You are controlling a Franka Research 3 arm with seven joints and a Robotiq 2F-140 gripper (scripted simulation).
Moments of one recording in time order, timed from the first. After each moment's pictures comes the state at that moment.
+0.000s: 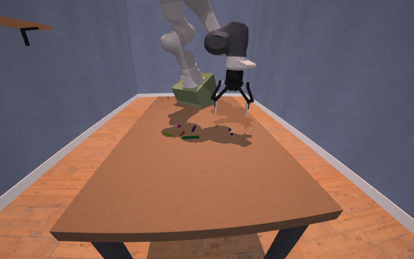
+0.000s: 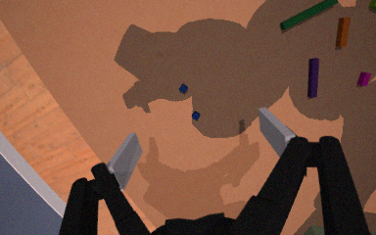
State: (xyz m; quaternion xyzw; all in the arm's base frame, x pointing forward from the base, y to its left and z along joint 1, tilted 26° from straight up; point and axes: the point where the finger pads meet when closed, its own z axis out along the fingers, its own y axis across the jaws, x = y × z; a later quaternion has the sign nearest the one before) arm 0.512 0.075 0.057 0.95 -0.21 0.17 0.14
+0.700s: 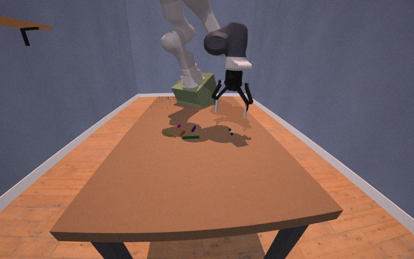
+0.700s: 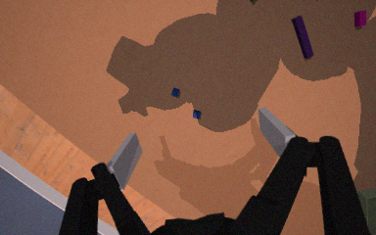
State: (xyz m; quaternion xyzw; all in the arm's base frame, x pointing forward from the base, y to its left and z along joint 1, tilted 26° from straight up) arm 0.507 0.074 0.054 0.91 -0.36 0.19 0.11
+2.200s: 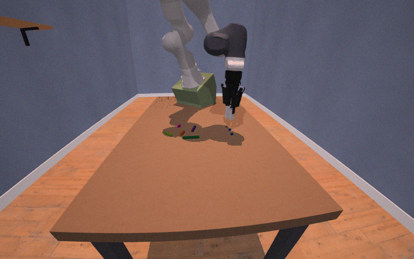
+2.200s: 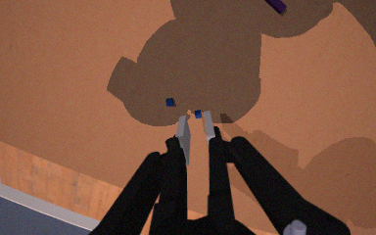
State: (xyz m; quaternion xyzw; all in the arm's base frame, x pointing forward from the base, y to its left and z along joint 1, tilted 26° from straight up) arm 0.503 0.073 0.051 0.81 -0.54 0.22 0.07
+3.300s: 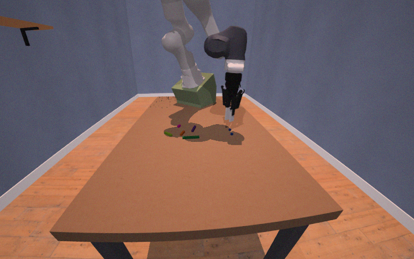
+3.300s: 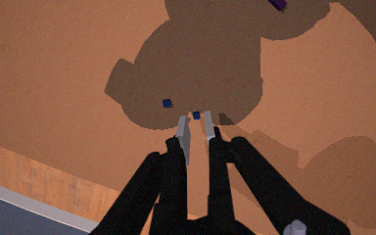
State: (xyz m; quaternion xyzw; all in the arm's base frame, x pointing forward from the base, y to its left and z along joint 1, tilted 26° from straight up) arm 0.503 0.071 0.041 0.81 -0.54 0.22 0.07
